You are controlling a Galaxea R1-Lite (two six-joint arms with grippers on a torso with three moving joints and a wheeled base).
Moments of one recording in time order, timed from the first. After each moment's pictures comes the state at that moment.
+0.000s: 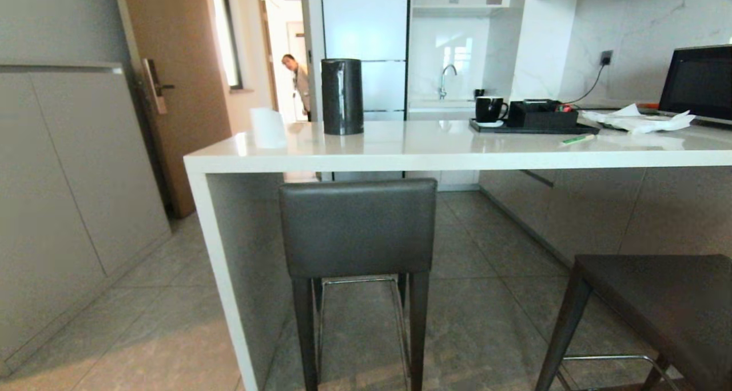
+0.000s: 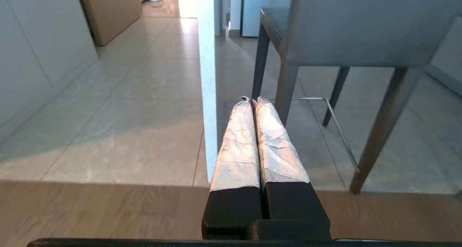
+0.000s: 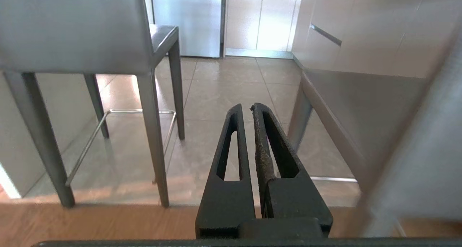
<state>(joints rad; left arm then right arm) 0.00 0.00 -0.06 0.14 0.02 -0.01 -0.01 0.00 0.00 0.00 0.03 -0.09</state>
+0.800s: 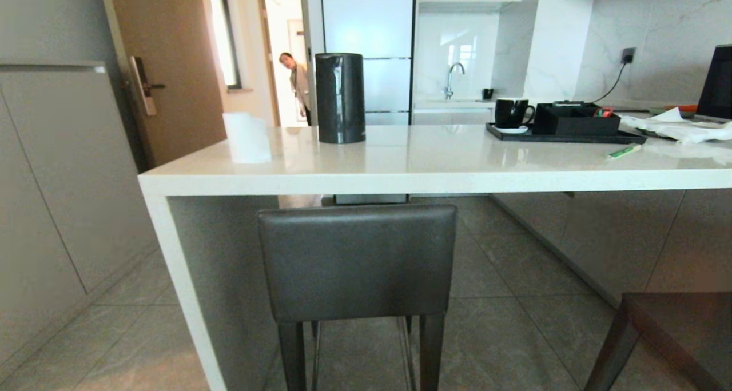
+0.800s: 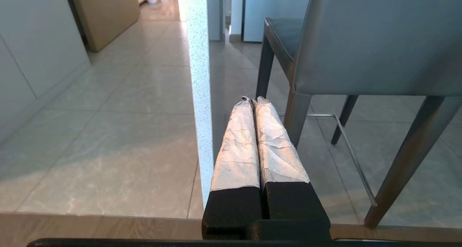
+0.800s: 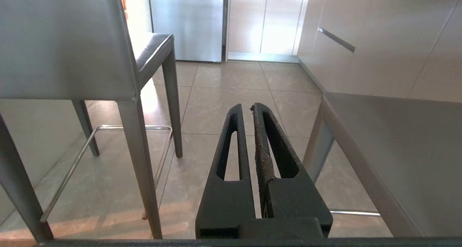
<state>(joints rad) 0.00 0.00 -0.06 0.14 0.02 -0.01 -0.01 0.00 0.00 0.00 0.02 -0.09</state>
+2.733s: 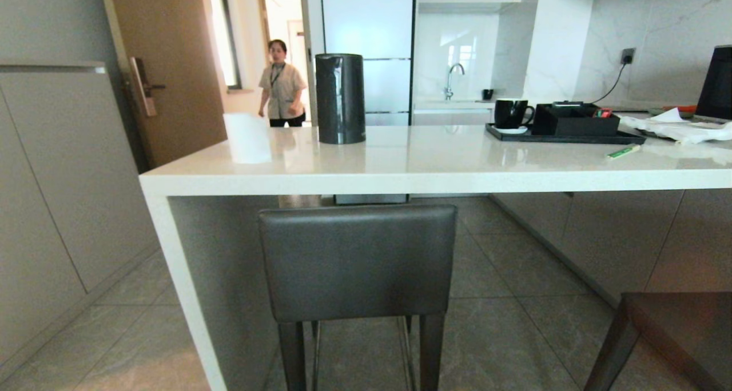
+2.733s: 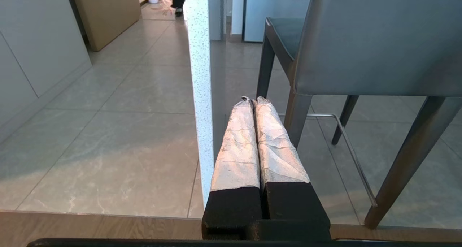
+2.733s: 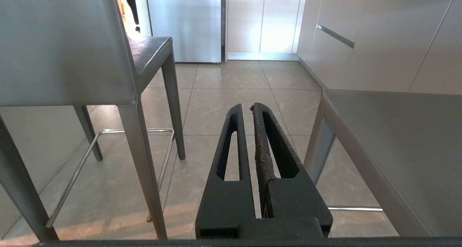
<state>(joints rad) 0.00 0.00 -0.06 0.14 0.02 -0.01 -0.01 0.00 0.00 0.00 0.01 -0.06</state>
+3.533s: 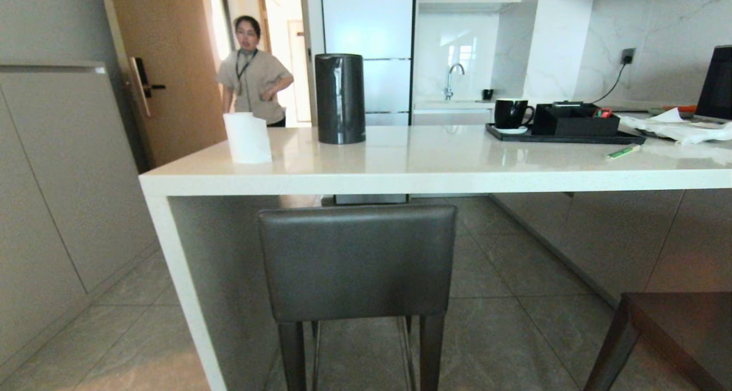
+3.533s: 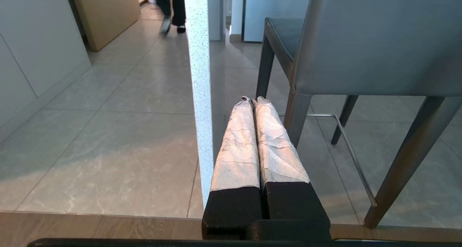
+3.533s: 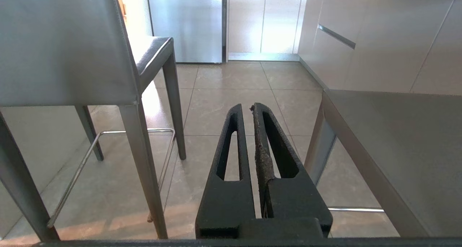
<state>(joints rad) 0.00 0.00 -0.06 0.14 0.02 -0.02 -0.01 0.00 0.00 0.00 0.01 -0.05</state>
